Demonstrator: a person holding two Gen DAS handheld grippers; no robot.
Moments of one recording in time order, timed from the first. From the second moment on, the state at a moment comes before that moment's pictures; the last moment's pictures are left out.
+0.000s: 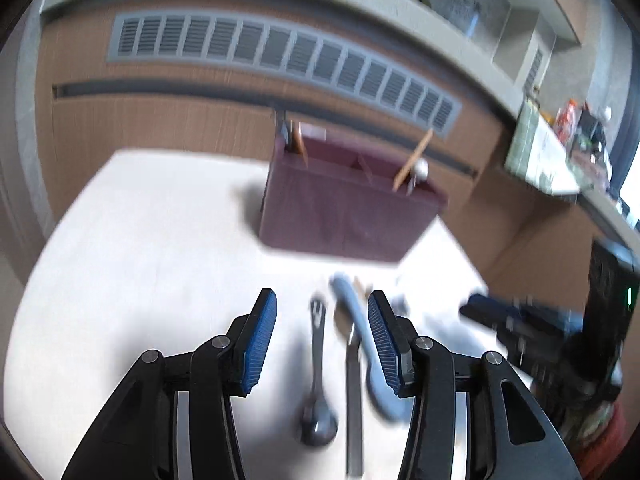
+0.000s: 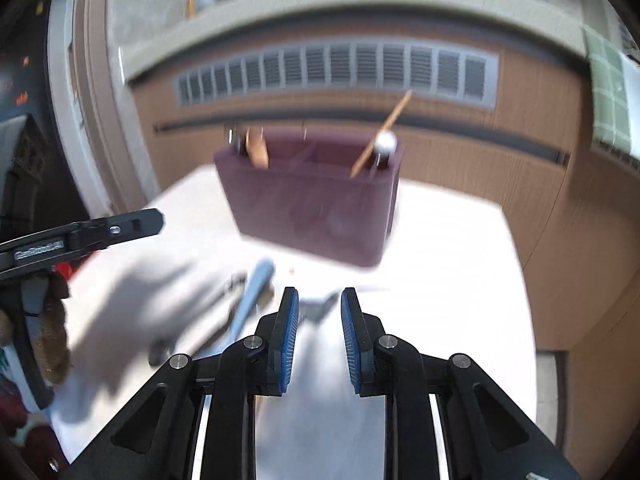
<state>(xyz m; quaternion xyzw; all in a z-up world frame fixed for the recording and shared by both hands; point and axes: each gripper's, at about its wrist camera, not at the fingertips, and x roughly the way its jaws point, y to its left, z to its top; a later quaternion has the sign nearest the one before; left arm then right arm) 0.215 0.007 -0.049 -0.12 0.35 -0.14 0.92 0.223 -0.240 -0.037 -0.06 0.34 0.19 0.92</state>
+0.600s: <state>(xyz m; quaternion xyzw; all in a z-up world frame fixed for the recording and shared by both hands) 0.200 0.001 -0.091 -0.10 0.41 -0.12 0.90 0.272 -0.235 -0.090 0.05 0.45 0.17 0.88</state>
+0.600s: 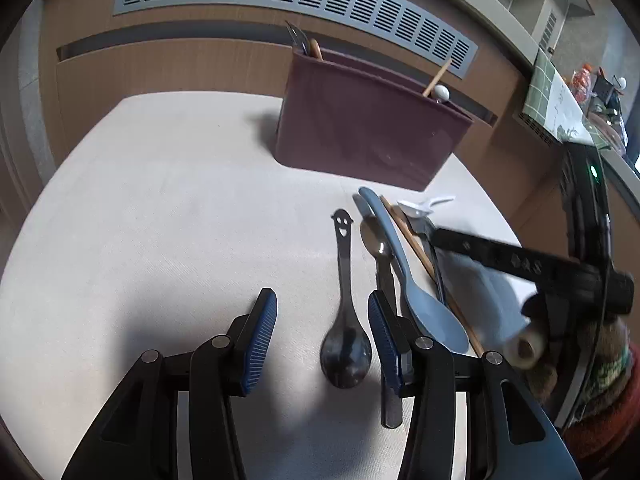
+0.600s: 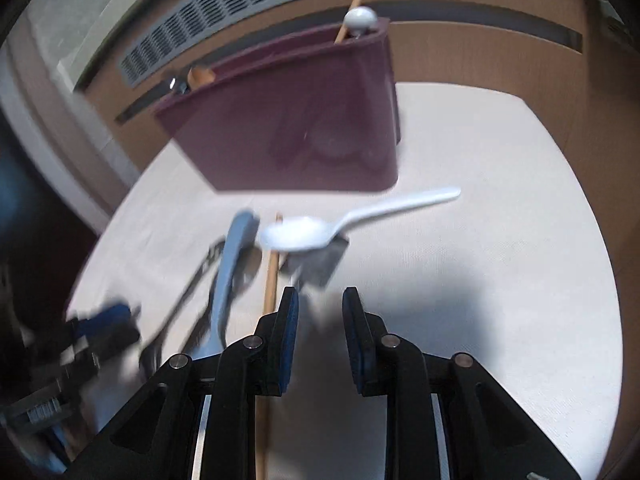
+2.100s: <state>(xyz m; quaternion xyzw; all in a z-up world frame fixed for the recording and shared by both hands) 0.216 -0.038 -0.070 -0.02 0.43 -0.16 0.89 0.189 -0.265 -0.071 -0.03 0.38 0.14 0.91</state>
